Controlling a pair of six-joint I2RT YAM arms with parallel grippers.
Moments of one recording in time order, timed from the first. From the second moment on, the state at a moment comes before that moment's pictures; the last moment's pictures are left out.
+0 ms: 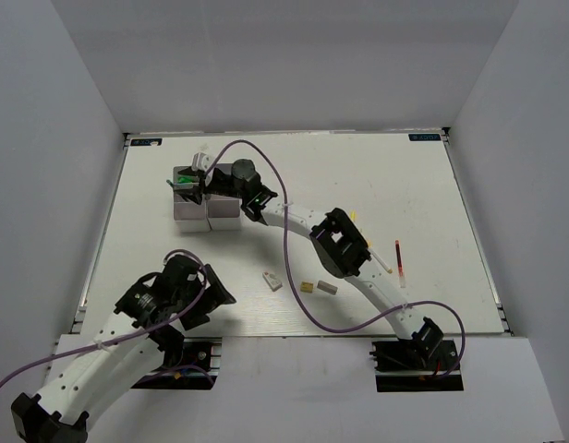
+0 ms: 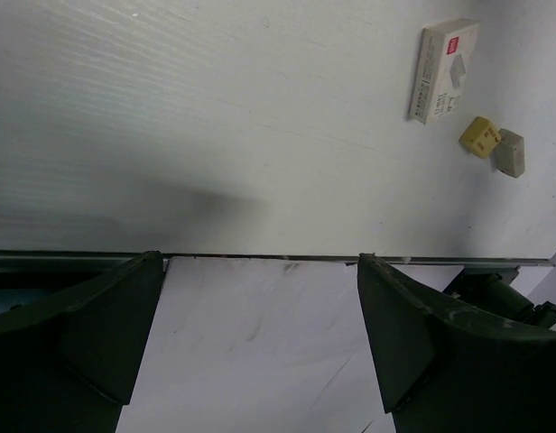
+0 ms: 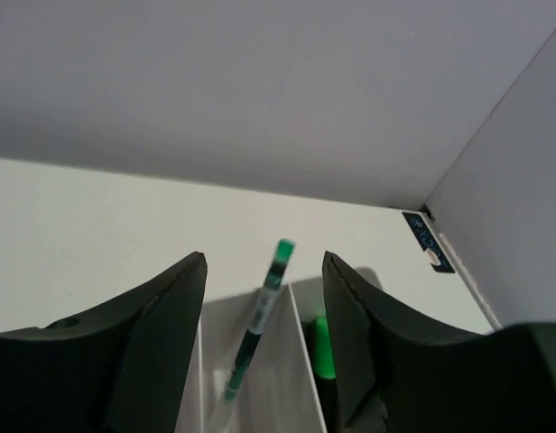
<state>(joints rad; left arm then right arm) -0.57 0.55 0.48 -0.96 0.07 -1.10 0.89 2.68 2.27 0.63 -0.58 -0.21</state>
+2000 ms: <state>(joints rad) -0.80 1.33 0.94 -0.32 0.21 -0.73 0.06 1.52 0.89 -0.70 -0.09 -0.19</state>
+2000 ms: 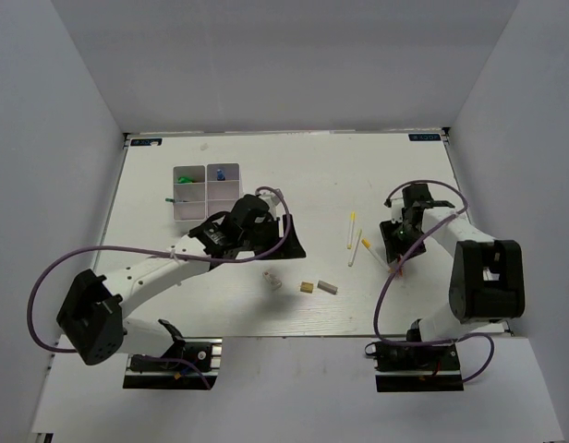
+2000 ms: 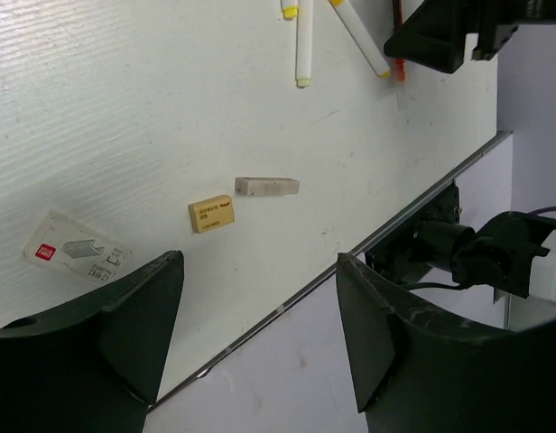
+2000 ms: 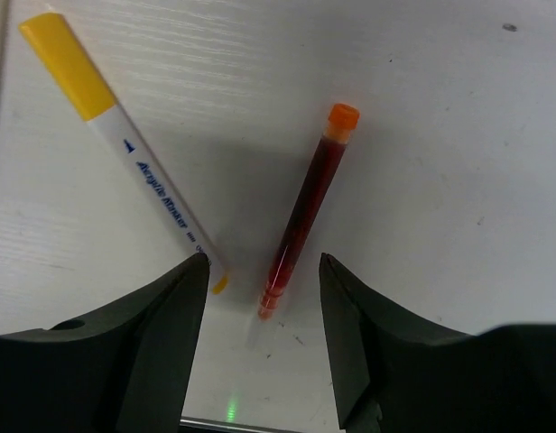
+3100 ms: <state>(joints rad) -0.80 0.90 0.67 -0.56 0.02 -0.92 0.02 1.78 1.32 -0.89 -0.38 -0.29</state>
